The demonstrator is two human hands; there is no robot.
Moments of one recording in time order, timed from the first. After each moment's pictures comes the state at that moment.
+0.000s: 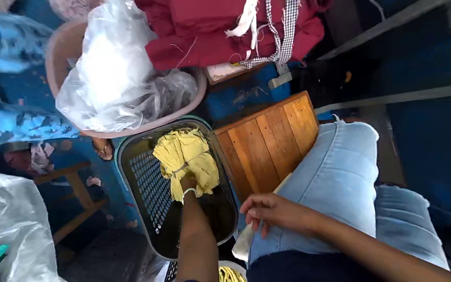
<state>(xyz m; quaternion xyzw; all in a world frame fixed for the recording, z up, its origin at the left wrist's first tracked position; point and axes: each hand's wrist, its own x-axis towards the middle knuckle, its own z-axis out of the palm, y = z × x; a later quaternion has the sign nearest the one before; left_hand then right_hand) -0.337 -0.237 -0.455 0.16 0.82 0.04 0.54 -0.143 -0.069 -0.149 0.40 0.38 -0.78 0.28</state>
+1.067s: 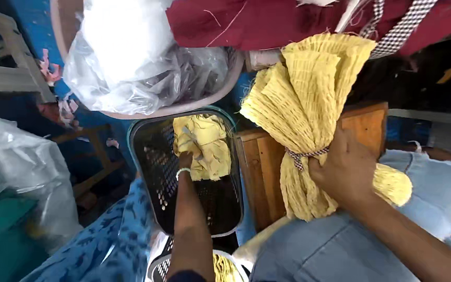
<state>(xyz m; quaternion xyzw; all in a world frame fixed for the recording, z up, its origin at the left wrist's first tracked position) -0.396 -0.230 -0.448 -0.11 0.82 0.15 0.54 -0.154 0.038 -0.203 0.41 0.91 -0.12 0.03</state>
